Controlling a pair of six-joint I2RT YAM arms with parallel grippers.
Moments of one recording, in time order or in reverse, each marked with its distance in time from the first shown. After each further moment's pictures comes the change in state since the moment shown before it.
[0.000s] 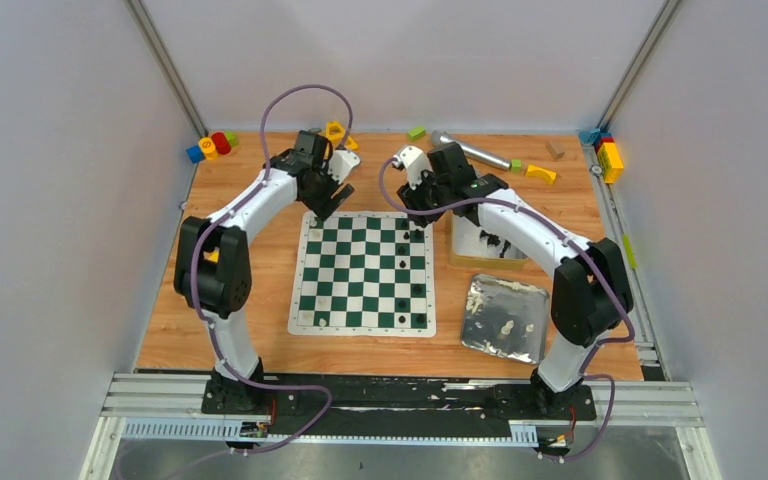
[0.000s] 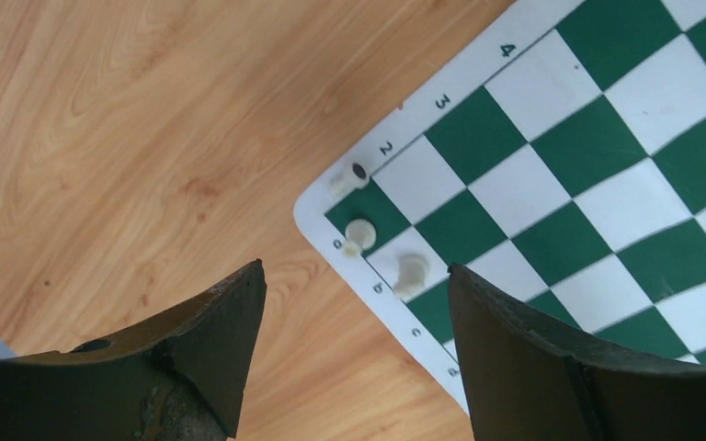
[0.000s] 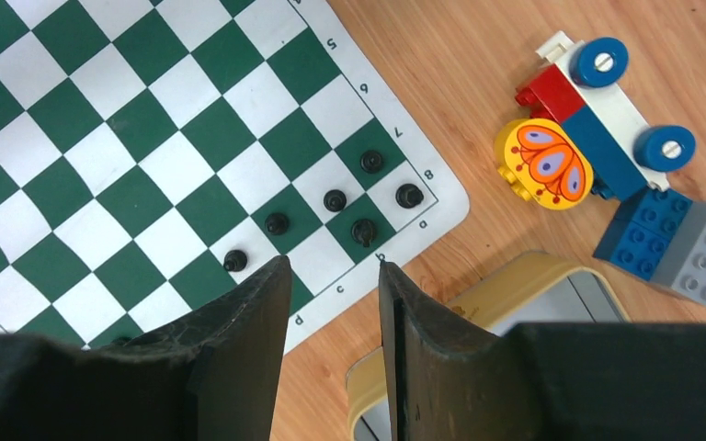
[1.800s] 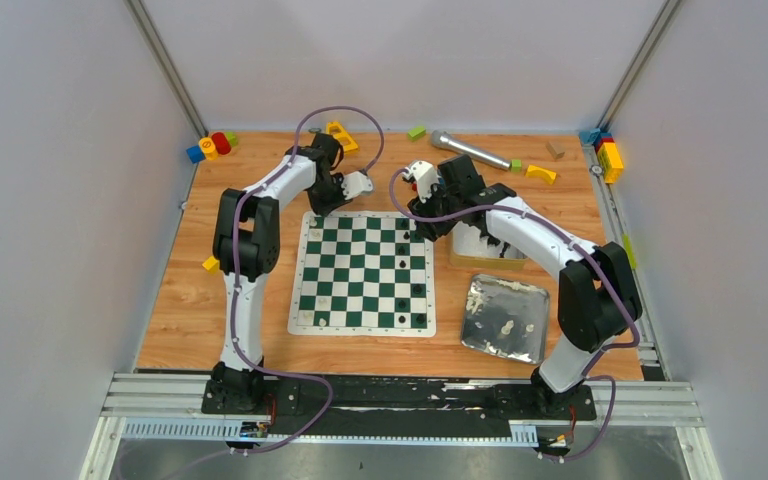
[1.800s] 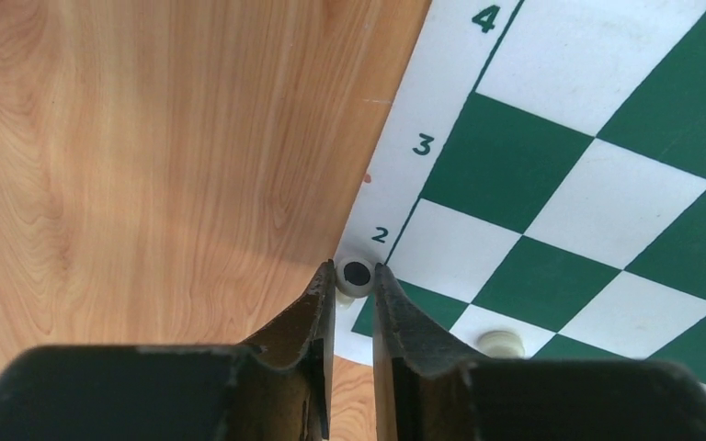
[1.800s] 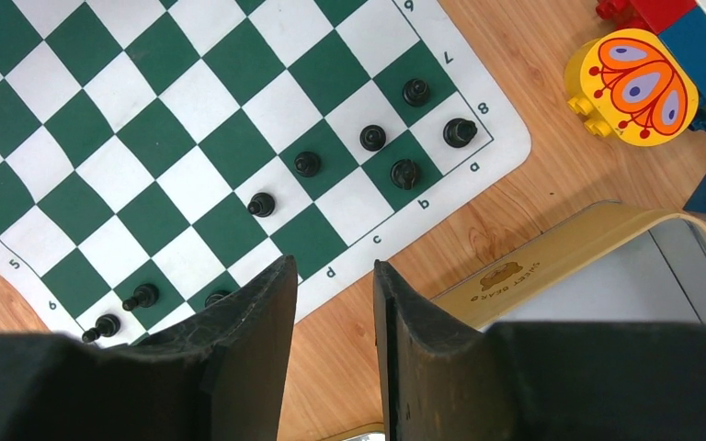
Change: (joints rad) left arm 0.027 0.433 0.360 -0.238 0.095 0.518; right arm -0.040 -0.076 -0.138 -0.016 -0.090 0.019
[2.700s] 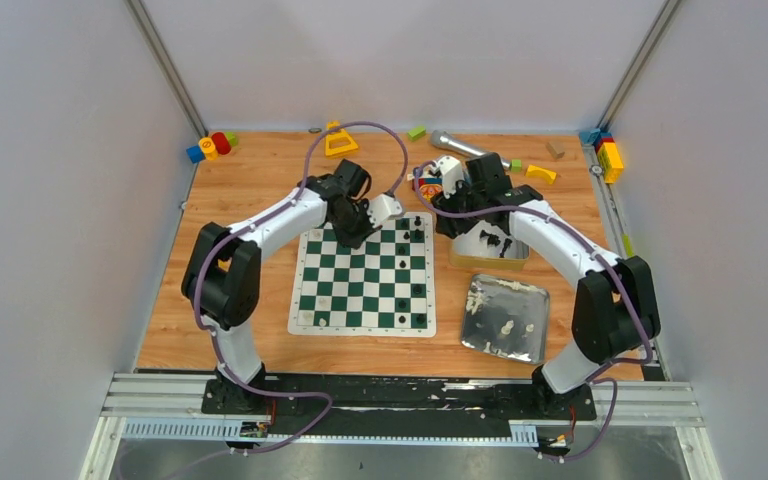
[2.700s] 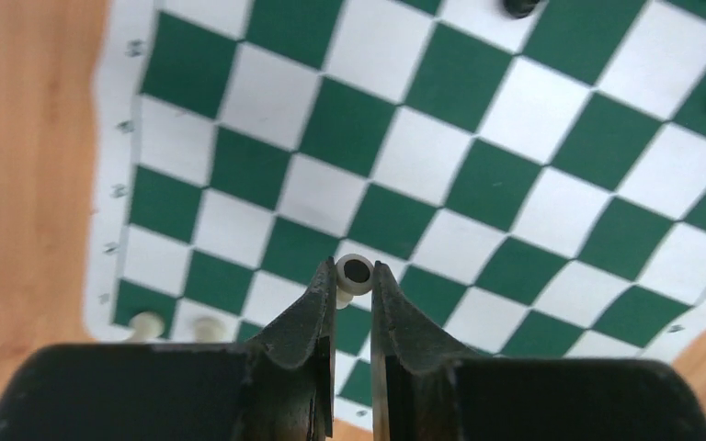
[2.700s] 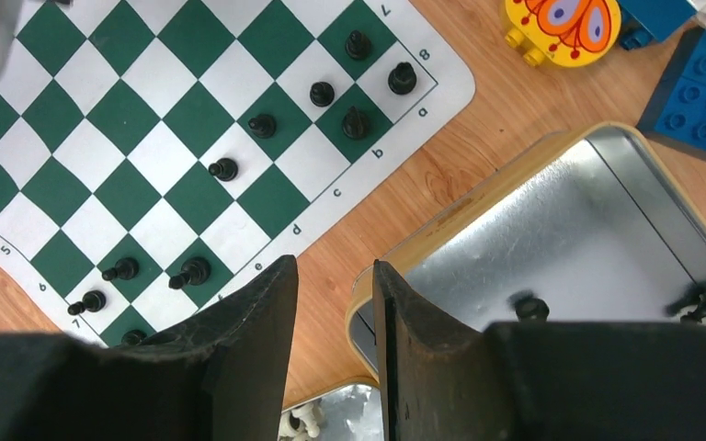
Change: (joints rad) left arm -0.214 -0.418 -0.401 0.116 0.114 -0.304; right arm -0.099 -0.082 -0.061 -0.007 -0.031 0.009
